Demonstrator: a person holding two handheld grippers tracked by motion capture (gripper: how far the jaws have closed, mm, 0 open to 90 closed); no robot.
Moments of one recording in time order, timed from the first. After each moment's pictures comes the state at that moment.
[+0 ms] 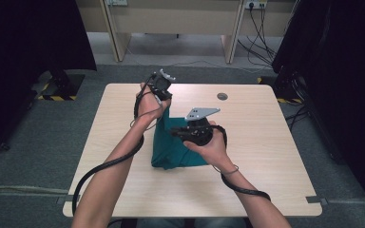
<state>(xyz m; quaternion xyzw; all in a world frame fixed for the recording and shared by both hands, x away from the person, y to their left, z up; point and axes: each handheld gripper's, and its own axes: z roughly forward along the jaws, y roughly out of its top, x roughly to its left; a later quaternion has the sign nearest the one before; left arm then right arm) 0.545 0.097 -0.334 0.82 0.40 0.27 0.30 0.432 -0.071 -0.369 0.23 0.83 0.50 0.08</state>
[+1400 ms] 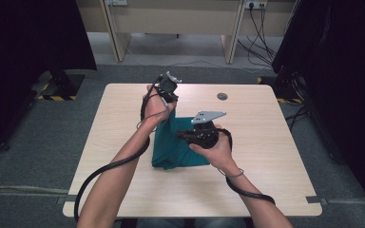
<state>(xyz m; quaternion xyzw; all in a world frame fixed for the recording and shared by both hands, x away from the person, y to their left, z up) 0.545 0.080 -0.342 0.83 0.39 0.26 0.31 0.430 -0.087 -0.379 0.24 0.83 0.50 0.08</state>
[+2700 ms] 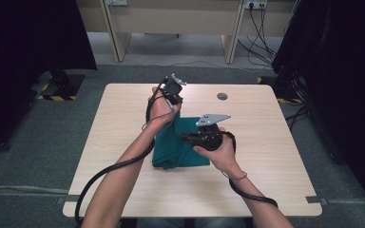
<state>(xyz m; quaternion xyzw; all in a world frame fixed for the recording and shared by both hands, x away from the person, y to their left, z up) 0.547 0.065 -0.351 0.83 0.39 0.26 0.31 0.429 -0.100 -0.390 0.25 0.83 0.50 0.08</state>
